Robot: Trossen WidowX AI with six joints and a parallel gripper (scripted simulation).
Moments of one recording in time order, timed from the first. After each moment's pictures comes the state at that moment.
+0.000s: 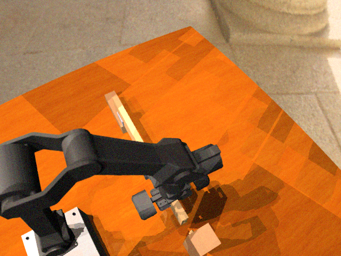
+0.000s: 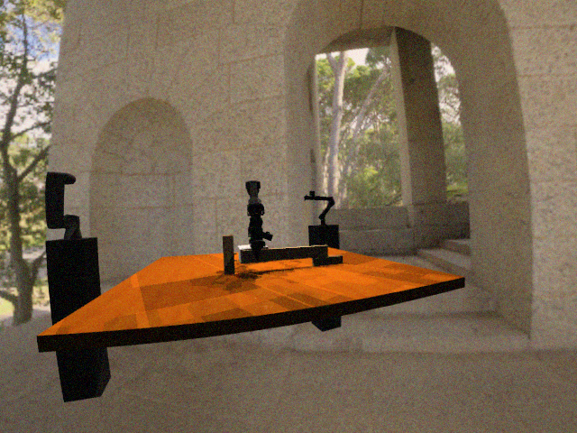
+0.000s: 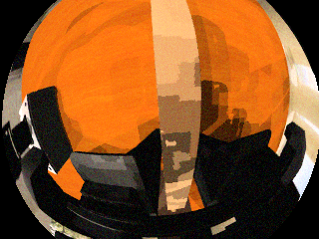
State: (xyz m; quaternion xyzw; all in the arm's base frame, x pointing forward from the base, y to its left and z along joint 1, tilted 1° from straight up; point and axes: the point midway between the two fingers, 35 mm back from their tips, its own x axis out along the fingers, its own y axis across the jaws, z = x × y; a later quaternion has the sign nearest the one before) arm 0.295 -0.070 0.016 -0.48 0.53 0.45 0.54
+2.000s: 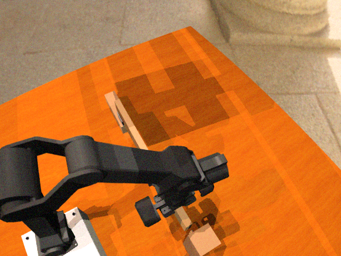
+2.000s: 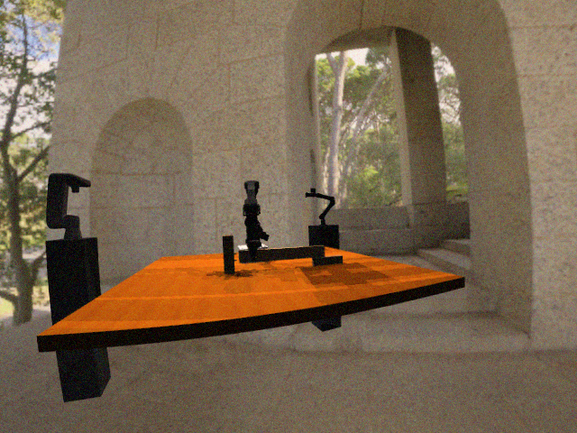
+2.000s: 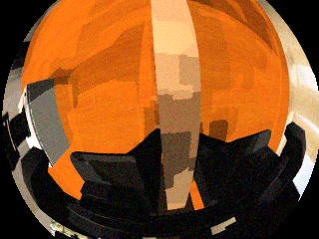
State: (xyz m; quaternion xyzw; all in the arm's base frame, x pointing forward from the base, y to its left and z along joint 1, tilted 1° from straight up) arm 0.292 -0.089 0.017 -0.48 0.53 0.44 0.54
